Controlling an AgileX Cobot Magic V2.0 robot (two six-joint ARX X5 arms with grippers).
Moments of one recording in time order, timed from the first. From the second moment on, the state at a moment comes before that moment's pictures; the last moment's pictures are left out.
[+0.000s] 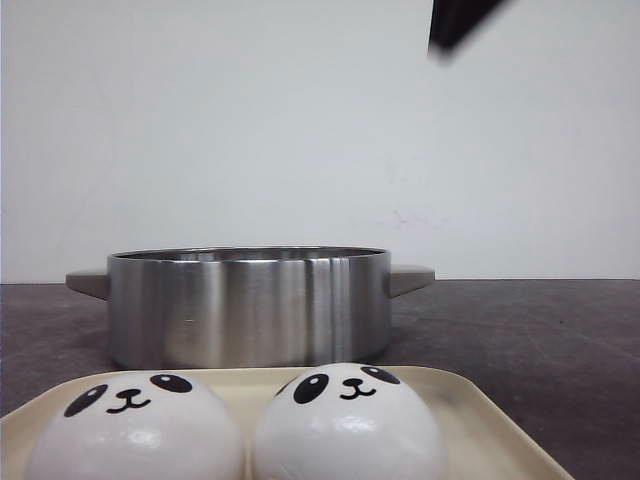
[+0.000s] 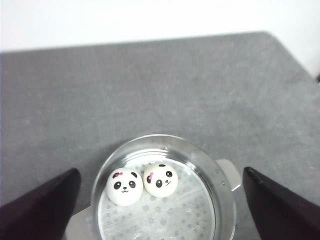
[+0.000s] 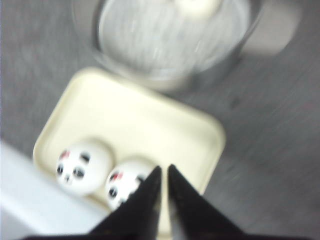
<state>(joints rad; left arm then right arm) -0.44 1.19 1.54 -0.83 0.05 -0.18 0.99 1.15 1.07 -0.90 0.06 0.58</state>
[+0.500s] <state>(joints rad) -0.44 0.94 1.54 -0.93 0.05 -0.18 1.03 1.32 0.92 -0.75 -0.13 0.70</state>
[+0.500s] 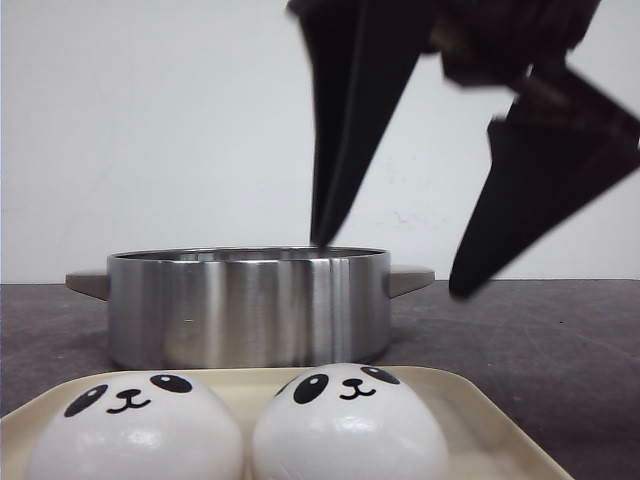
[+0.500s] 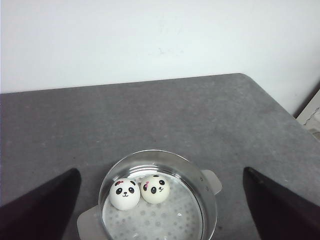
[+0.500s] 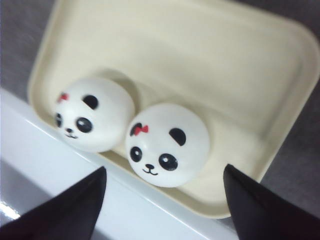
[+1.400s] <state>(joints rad) -0.45 0.94 1.54 -0.95 0.05 -0.18 1.04 1.56 0.93 -0.59 -0.20 0.68</state>
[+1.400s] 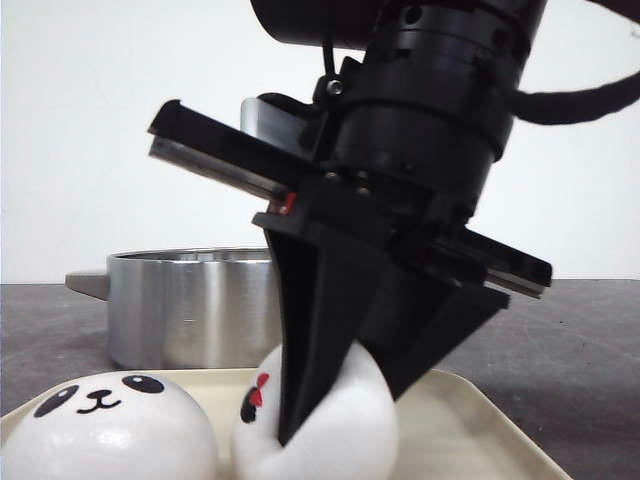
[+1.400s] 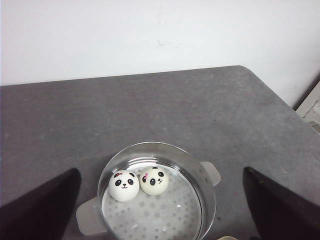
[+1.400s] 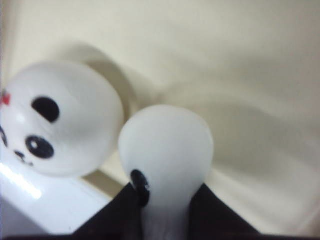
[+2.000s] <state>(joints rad) -0.45 0.94 1.54 -0.95 0.05 -0.18 0.95 1.41 1.38 -0.63 -0.07 0.57</state>
